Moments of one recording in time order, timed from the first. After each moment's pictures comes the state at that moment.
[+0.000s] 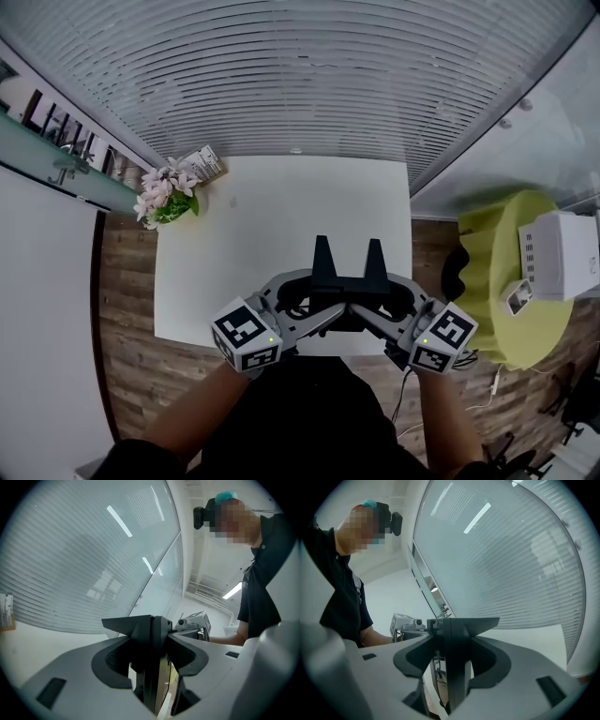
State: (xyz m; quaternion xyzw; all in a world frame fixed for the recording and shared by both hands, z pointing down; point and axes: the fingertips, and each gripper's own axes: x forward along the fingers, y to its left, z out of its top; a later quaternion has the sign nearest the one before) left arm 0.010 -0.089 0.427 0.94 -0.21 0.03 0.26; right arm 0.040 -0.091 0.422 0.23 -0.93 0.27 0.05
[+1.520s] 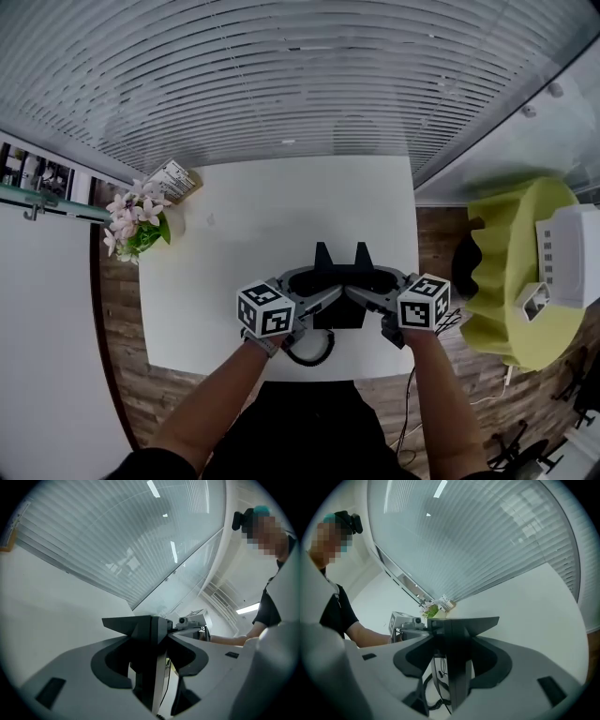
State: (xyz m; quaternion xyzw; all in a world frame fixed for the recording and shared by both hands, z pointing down) left arm 0.042 -0.168 0.633 0.88 -0.20 0.08 0.43; right arm 0.074 -0.172 0.629 0.22 -0.86 0.45 0.10
